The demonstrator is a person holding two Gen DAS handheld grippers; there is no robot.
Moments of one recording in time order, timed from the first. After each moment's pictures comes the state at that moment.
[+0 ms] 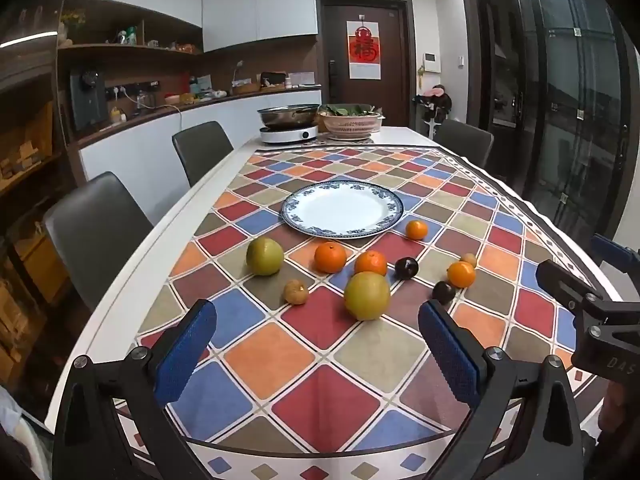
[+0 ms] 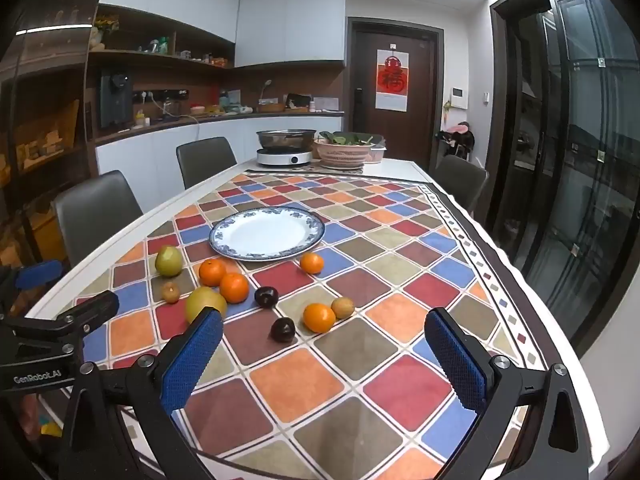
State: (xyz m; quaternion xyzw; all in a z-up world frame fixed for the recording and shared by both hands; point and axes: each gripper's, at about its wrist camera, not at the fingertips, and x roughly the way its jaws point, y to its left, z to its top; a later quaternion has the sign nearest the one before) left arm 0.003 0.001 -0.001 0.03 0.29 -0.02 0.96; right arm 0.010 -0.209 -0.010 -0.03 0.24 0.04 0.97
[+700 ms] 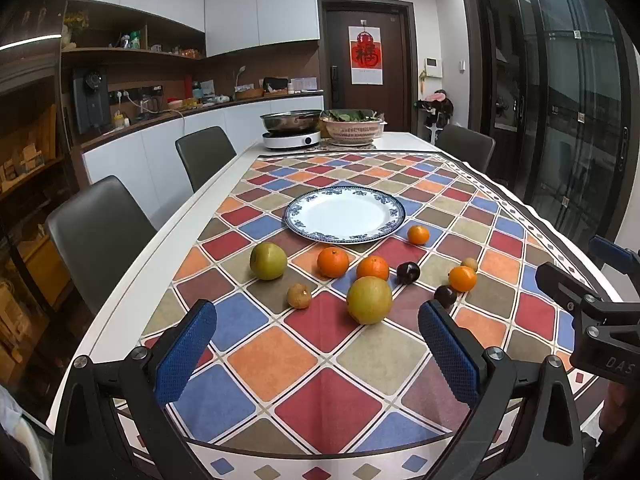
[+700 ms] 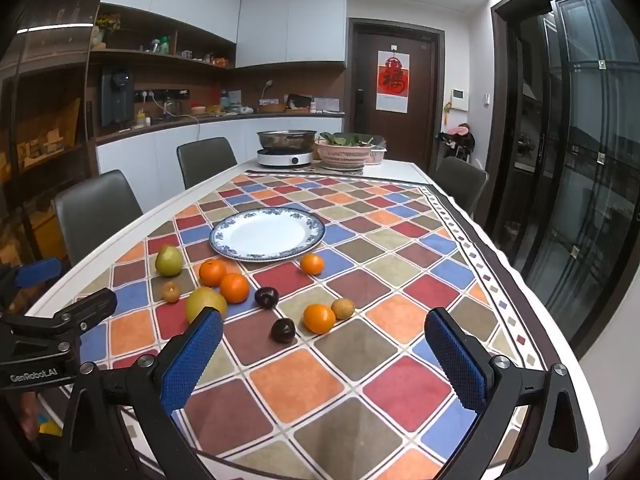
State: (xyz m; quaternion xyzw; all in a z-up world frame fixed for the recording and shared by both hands) left arm -0.003 0.001 0.004 0.03 0.27 -0.02 0.96; right arm 0.009 -0.209 -0.010 -0.03 0.24 0.04 0.97
